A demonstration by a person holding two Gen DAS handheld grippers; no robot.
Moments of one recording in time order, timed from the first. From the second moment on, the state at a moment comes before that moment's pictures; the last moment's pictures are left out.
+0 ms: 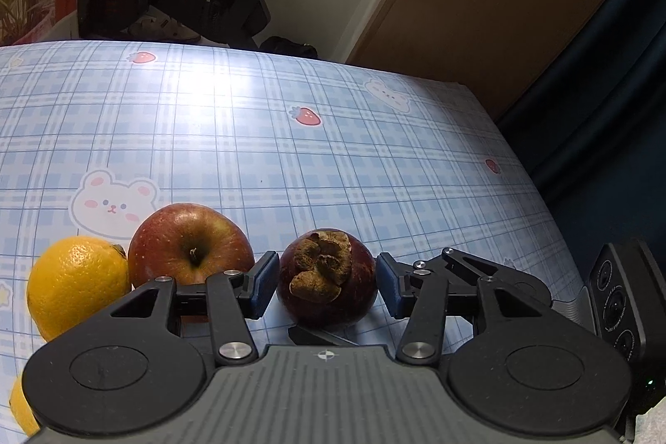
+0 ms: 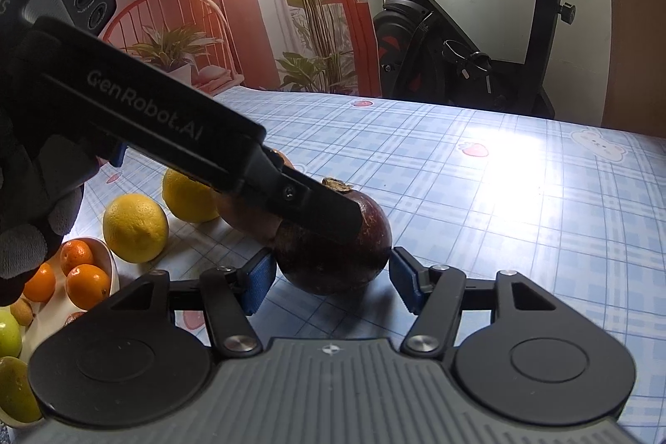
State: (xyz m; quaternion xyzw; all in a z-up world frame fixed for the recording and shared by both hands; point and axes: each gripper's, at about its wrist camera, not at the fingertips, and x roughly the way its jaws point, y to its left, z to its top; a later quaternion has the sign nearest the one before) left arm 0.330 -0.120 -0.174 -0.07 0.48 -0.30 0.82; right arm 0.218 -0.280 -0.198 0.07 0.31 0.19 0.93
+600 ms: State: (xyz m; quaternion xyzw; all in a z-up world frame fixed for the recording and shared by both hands) left arm 0.326 -0.128 -0.184 -0.07 0.49 -0.31 0.81; right arm 0.215 -0.286 -0.203 0.08 0.32 0.19 0.93
